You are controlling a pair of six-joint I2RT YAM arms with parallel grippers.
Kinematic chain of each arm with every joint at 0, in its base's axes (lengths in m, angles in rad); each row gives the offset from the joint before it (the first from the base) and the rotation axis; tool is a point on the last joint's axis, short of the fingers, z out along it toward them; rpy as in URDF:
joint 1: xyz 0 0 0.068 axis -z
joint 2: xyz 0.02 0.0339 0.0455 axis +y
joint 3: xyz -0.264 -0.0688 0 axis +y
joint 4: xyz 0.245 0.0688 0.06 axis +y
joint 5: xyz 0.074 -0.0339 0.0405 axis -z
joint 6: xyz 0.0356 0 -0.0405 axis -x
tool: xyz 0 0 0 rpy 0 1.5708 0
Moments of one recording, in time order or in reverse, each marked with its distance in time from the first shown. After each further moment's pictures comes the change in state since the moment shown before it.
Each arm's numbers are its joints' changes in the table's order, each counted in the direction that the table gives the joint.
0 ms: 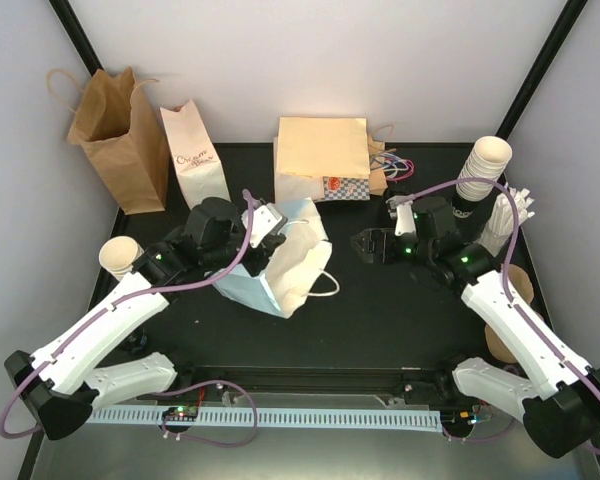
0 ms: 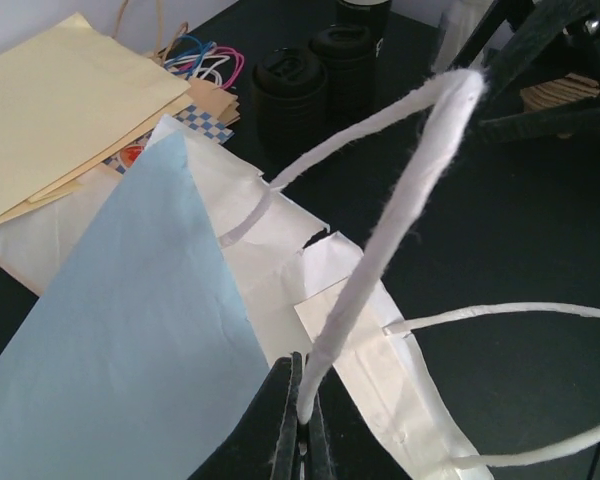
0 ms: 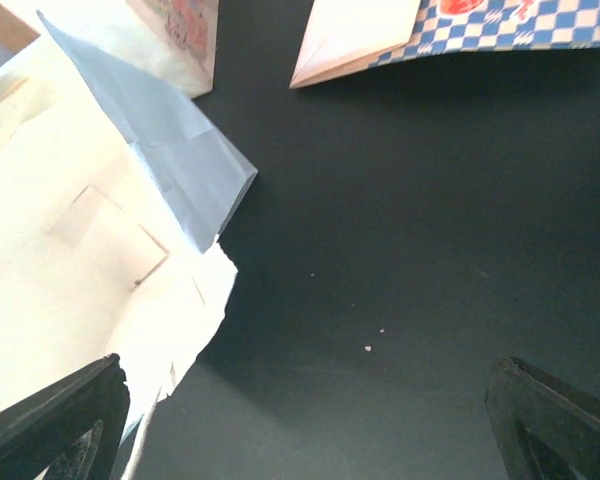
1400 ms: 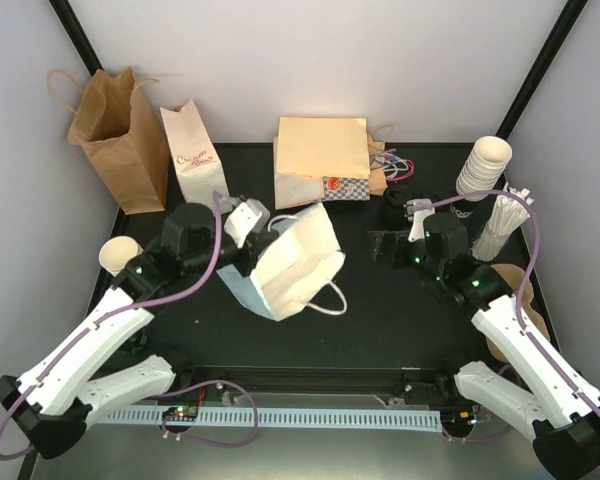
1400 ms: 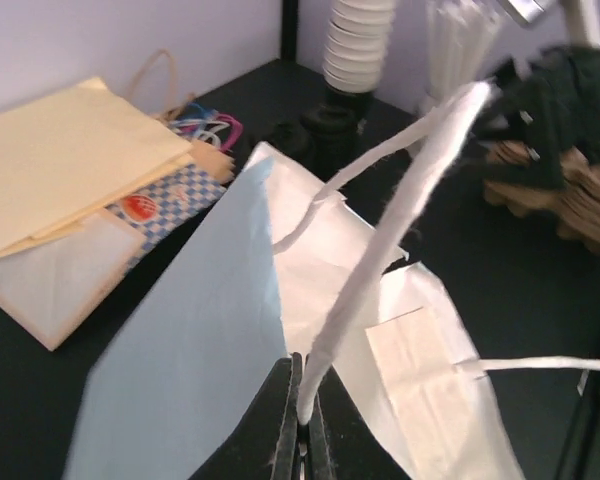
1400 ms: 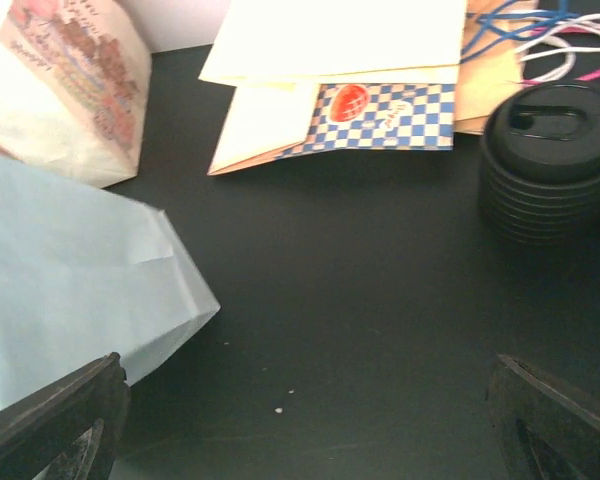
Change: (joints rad) left arm -0.013 -0.150 0.084 -0.068 0.076 0.085; right arm -0.024 -0.151 0.121 -0.107 0.226 0.034
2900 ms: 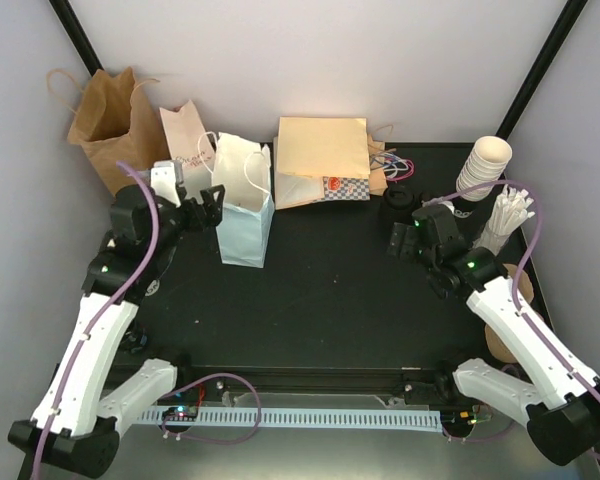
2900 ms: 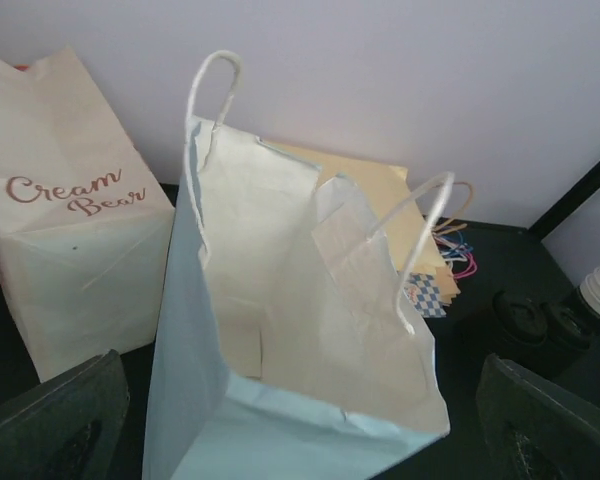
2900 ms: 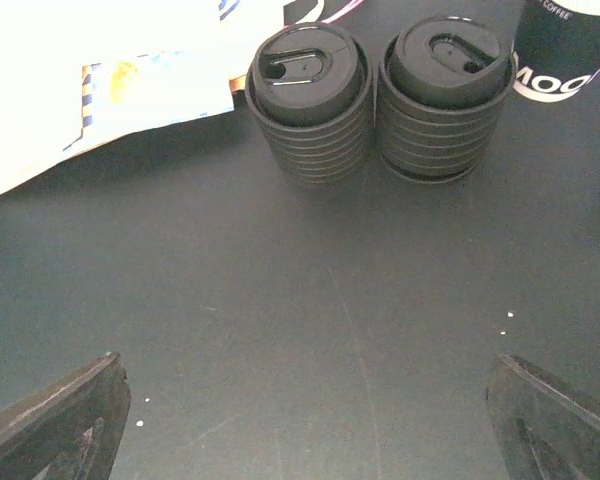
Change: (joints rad) left arm -0.456 0.008 -0.080 -0.032 -0.171 0.372; right arm 0.000 0.103 -0.122 0.285 0.358 -0.183
